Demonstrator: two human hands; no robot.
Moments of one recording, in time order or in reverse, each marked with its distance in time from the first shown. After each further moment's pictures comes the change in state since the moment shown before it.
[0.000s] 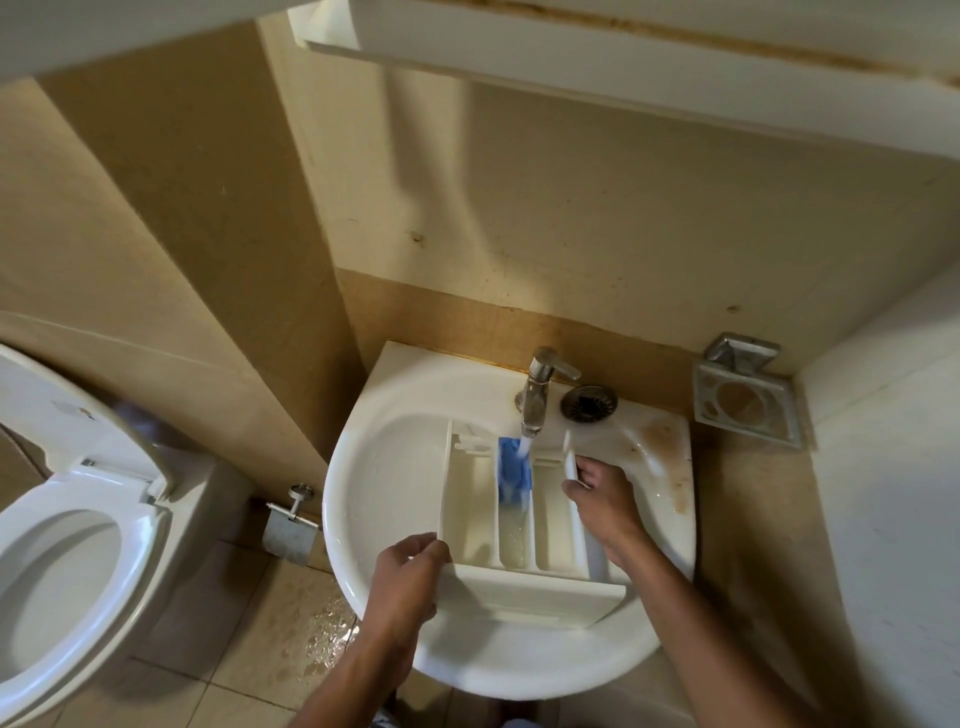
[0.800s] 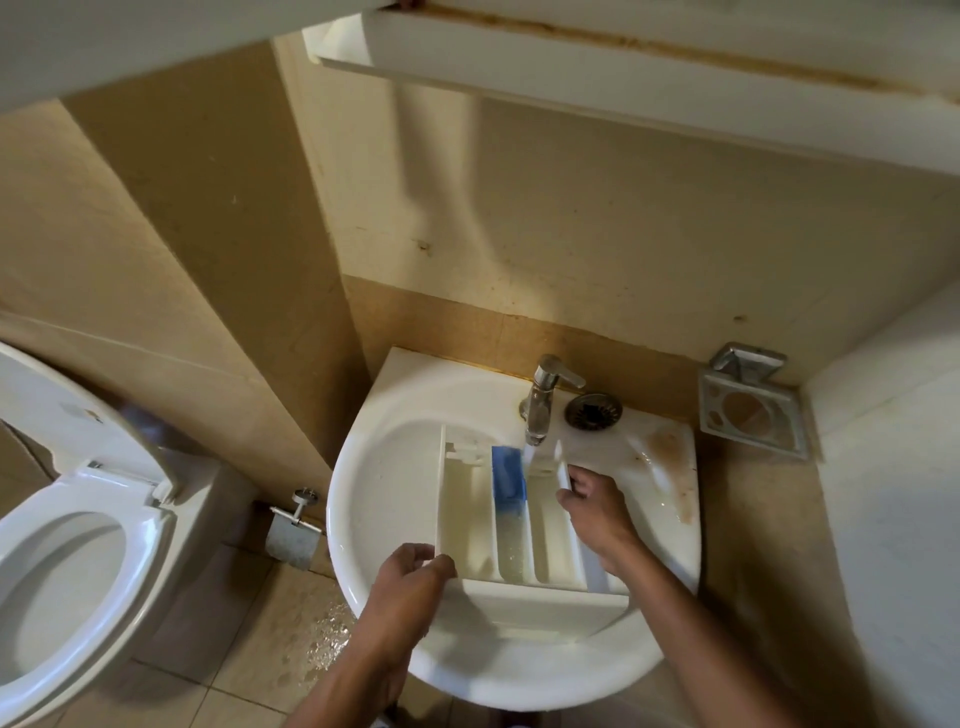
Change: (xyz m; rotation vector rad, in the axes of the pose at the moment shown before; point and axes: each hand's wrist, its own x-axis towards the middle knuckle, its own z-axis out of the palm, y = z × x) left_hand -0.003 0.003 -0.010 0.145 -0.029 -0.036; right_hand 0.003 0.001 0.009 0.025 -0.090 0.021
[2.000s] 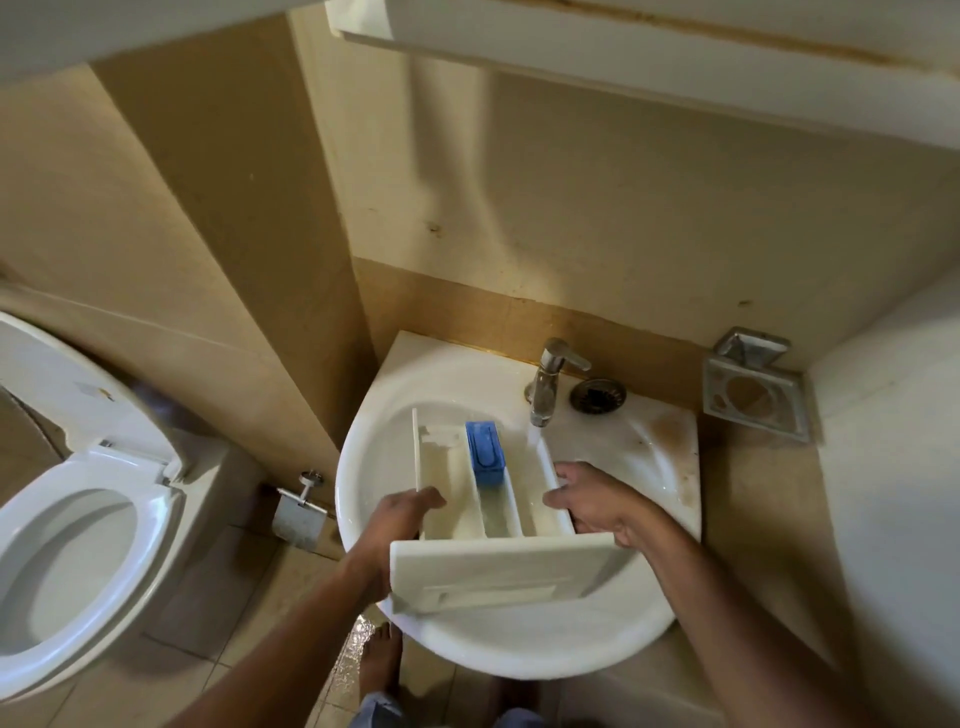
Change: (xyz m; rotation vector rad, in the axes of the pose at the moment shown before) left_hand 0.054 0.009 -0.018 0.035 -0.058 0.107; right_hand -0.010 -0.019 -0.015 -0.140 -0.457 0.198
